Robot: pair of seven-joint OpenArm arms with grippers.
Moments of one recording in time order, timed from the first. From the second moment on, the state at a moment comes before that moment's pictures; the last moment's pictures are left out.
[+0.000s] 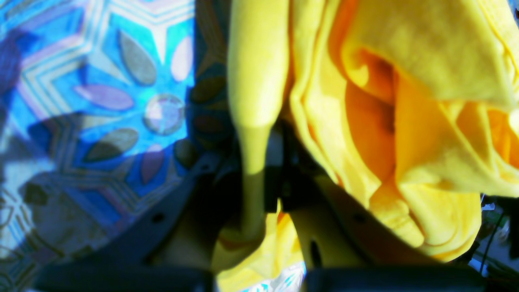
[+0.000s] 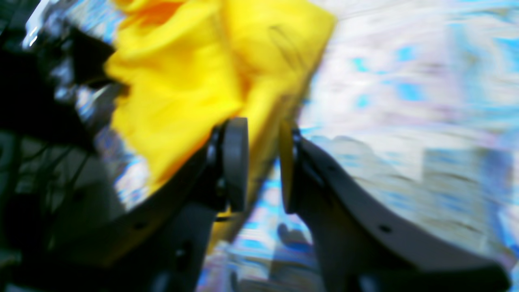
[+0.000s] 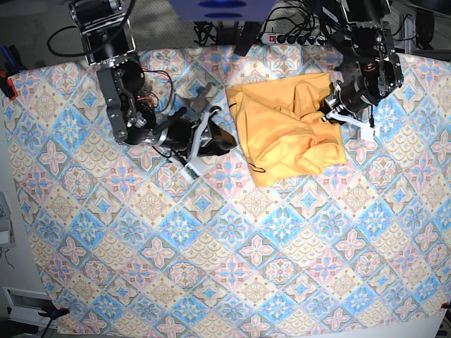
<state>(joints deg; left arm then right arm) 14.6 -8.5 -22.4 81.2 -46.8 -7.4 50.4 -0.1 8.5 -15.9 80.2 33.1 39.4 -41.1</state>
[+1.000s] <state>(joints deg) 22.7 -13.4 -24.4 87.2 -55.0 -7.2 49.7 1.8 8.1 -19.1 80.0 33.1 39.5 -40.8</state>
